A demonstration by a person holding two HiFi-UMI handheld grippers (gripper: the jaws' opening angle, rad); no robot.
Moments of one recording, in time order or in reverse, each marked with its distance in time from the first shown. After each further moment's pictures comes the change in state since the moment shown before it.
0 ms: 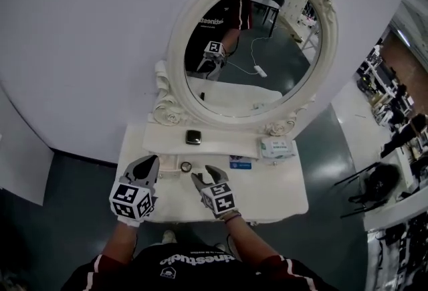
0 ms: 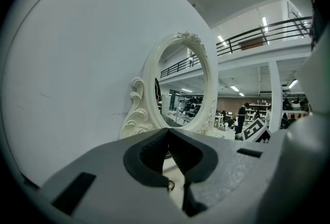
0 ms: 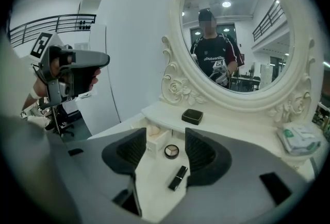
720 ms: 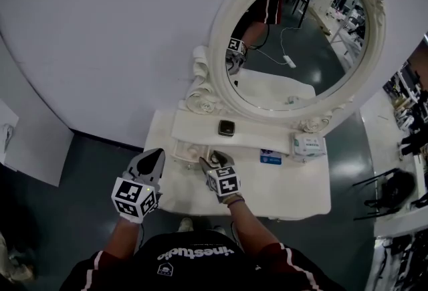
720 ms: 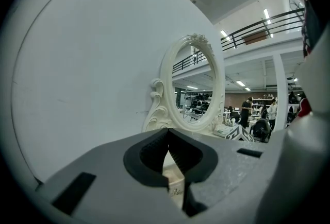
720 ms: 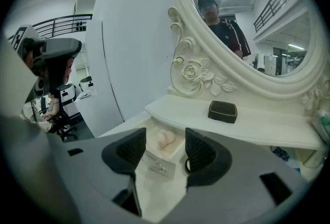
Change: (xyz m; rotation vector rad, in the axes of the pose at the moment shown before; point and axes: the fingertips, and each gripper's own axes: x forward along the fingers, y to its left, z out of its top) left arm -0.050 0.061 -0.008 0.028 0.021 0.076; right arm 0.096 0.041 -0.008 0.034 0.052 0.045
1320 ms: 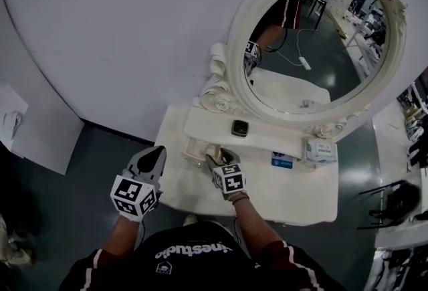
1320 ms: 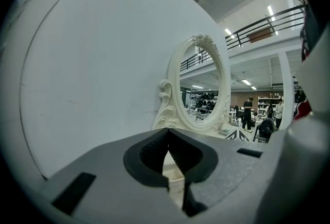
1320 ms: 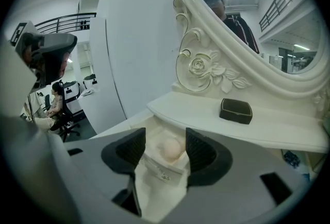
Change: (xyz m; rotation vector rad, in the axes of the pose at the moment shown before) left arm -0.017 0.022 0.000 -0.004 0.005 0.066; right arm 0.026 0.006 -0.004 -0.030 0.014 0.041
